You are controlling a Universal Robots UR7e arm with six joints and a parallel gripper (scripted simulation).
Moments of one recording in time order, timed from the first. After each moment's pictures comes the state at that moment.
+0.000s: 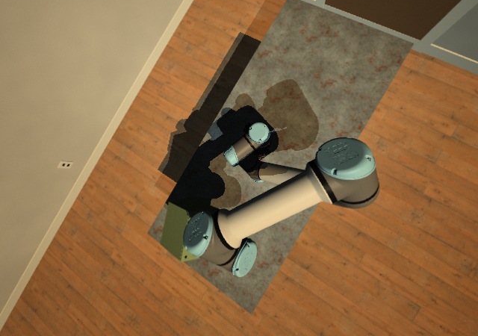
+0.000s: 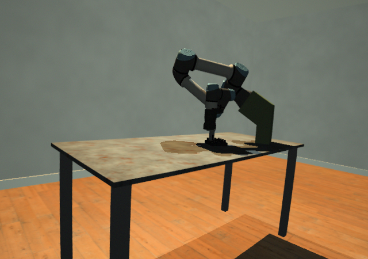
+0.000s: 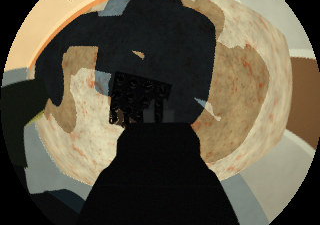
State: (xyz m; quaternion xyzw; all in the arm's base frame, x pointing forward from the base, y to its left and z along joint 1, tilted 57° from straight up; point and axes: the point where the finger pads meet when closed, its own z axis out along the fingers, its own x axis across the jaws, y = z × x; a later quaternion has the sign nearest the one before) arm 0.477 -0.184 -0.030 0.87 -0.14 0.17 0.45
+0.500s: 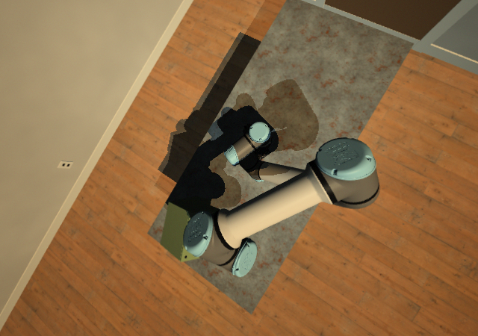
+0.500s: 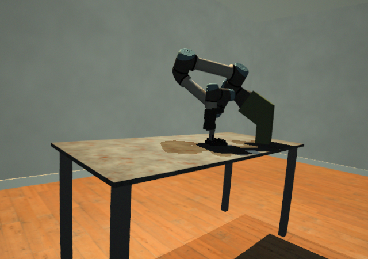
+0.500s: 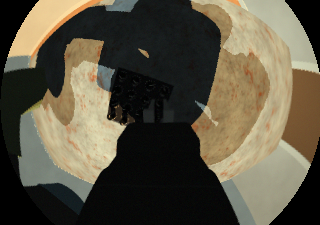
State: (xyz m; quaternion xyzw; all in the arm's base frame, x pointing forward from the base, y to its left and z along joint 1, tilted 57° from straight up) arm 0.477 -0.184 -0.030 0.87 -0.10 0.15 0.46
